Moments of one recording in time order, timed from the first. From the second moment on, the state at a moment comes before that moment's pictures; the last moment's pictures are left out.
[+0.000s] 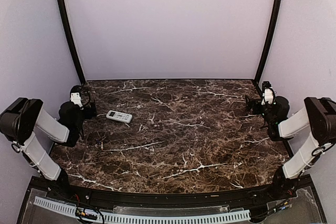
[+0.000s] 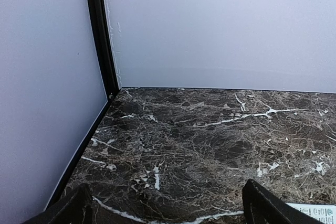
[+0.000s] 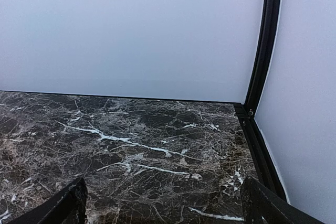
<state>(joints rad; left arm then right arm) -0.07 1.61 0.36 1.12 -0.23 0.00 -0.03 1.56 0.40 1.07 -0.15 -0.04</state>
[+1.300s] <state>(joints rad) -0.14 1.56 1.09 -0.10 0.40 0.60 0.74 2.14 1.79 -0.28 -0.30 0.06</state>
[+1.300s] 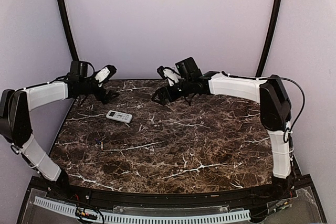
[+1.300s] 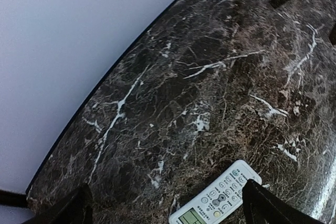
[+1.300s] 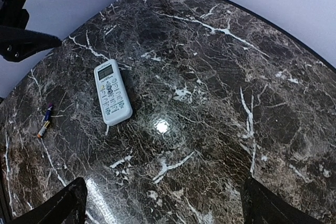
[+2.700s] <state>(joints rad) -0.21 2.05 1.40 -0.61 0.39 1.15 0.73 1.91 1.50 -0.46 -0.30 -0.02</state>
